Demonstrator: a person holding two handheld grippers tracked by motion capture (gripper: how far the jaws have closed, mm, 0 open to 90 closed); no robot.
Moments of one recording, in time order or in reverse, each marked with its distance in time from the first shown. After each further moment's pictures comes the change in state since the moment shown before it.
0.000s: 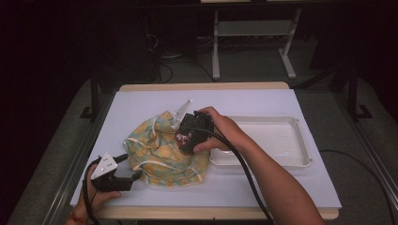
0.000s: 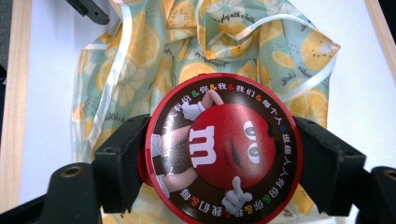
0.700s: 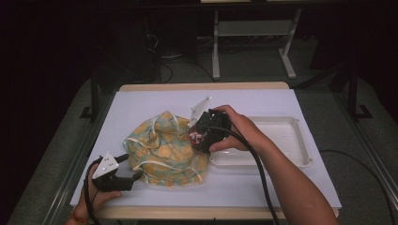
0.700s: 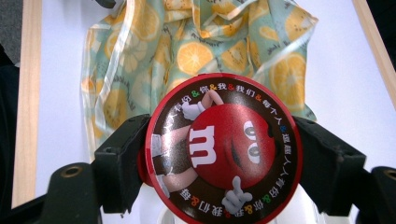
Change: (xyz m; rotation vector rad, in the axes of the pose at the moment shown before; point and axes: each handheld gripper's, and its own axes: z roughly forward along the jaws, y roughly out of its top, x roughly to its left) left arm 0.000 0.000 0.003 0.014 0.000 0.000; right arm -0.002 -0.028 -0.034 -0.005 -0.012 0.016
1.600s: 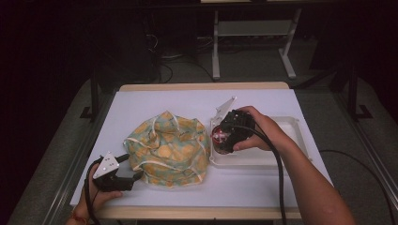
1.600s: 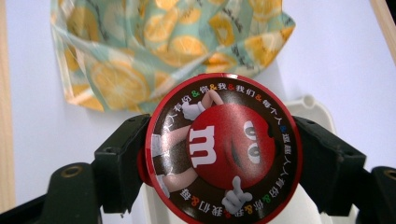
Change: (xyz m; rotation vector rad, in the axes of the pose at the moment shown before) left arm 0.000 0.000 0.001 0.007 0.000 0.006; right arm -0.017 -0.057 -0.013 0.071 -0.019 0.057
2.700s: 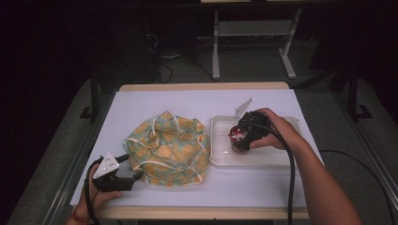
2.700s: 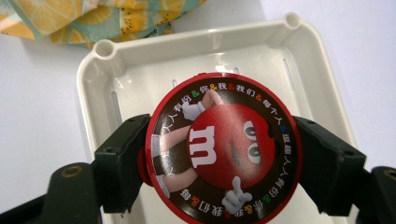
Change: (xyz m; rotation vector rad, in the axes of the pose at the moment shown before) left arm -0.001 0.000 0.000 0.001 -0.003 -0.001; right arm -0.030 -0.056 0.013 0.061 -0.008 0.077
